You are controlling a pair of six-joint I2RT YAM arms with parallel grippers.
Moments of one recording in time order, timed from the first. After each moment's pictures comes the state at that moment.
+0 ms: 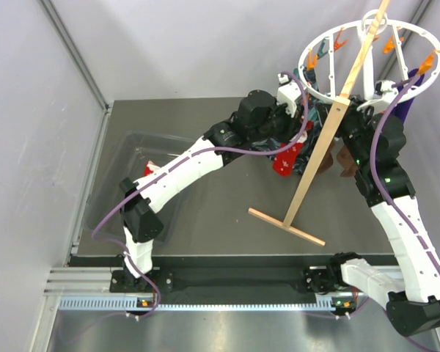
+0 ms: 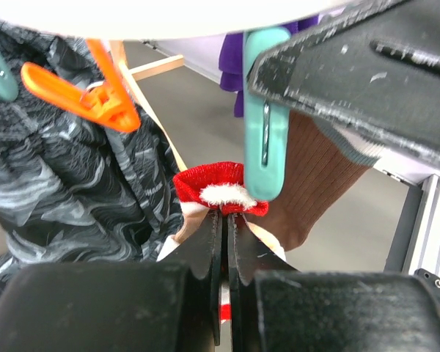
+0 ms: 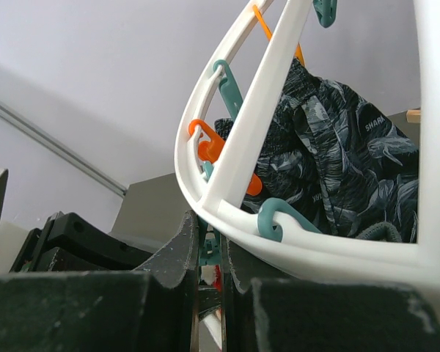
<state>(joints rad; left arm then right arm) -0.92 1.90 1.99 -0.27 0.14 -0.11 0.25 0.97 1.20 -0.19 0.03 0.56</state>
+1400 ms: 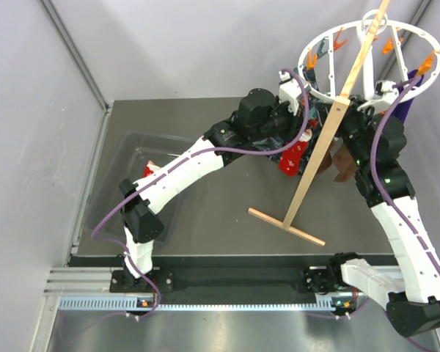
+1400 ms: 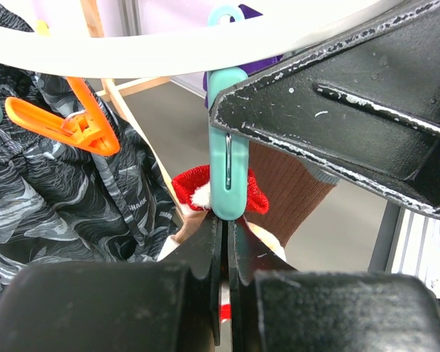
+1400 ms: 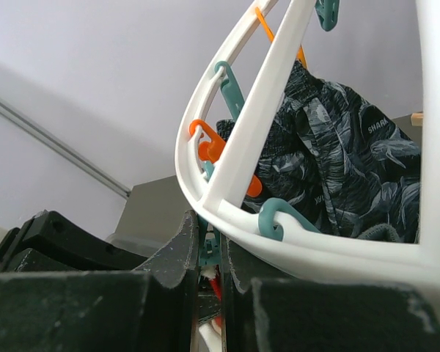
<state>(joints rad) -0.93 1.91 2.04 -0.26 0.16 -0.14 0.25 0.97 1.19 -0.18 0.02 0.56</state>
